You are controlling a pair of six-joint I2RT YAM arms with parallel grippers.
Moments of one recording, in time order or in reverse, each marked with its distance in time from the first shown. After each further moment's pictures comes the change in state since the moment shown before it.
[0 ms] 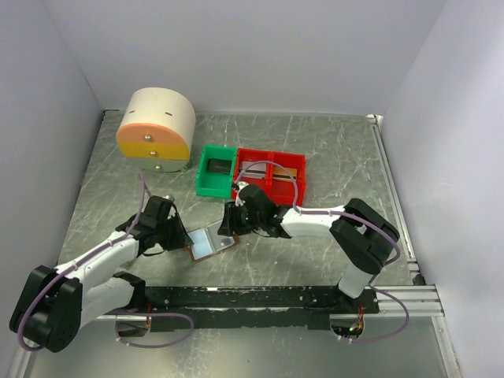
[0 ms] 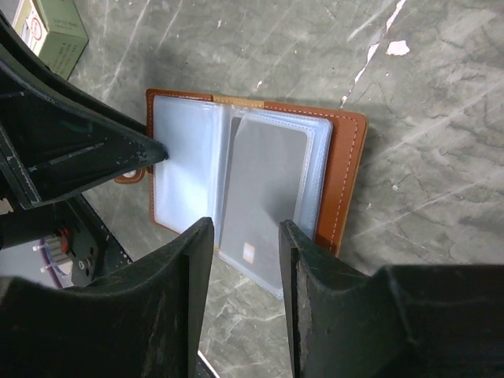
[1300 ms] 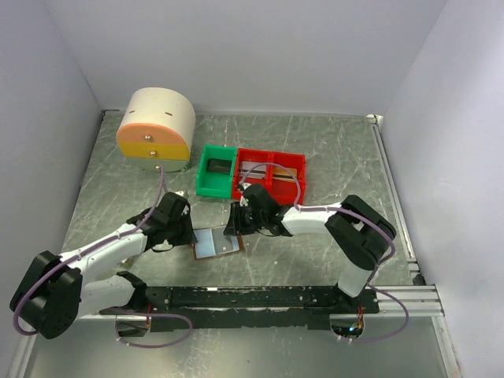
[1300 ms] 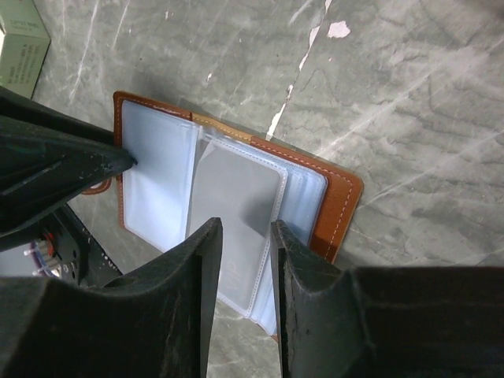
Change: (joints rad) left arm -0.157 0.080 0.100 -0.031 -0.126 0.069; right arm -0.045 0.040 -0.015 -0.005 -0.027 0.005
